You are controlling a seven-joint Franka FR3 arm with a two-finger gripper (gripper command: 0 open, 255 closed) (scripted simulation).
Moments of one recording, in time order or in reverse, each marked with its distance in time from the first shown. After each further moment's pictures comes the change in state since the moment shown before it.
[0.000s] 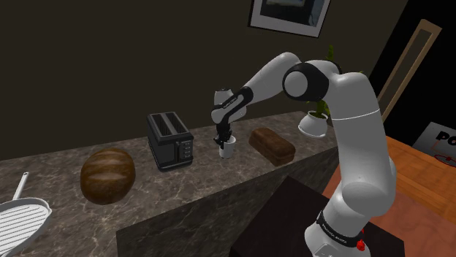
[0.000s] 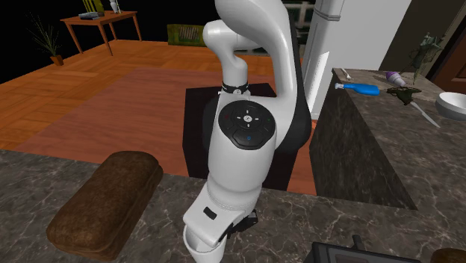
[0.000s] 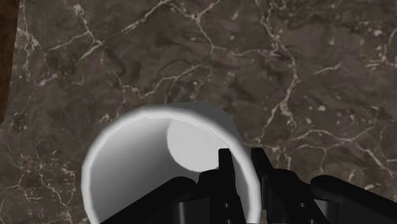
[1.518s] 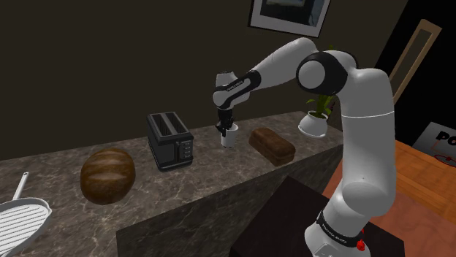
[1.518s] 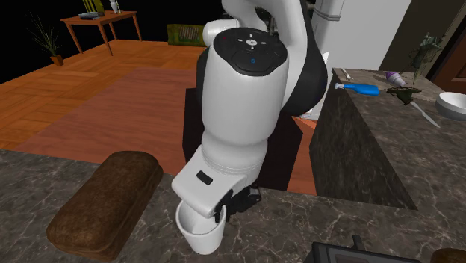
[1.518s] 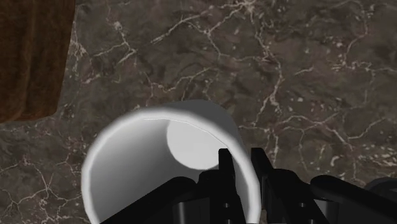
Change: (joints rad) arm 0.007 -0.139 -0.008 0.018 -0.009 -0.155 -0.010
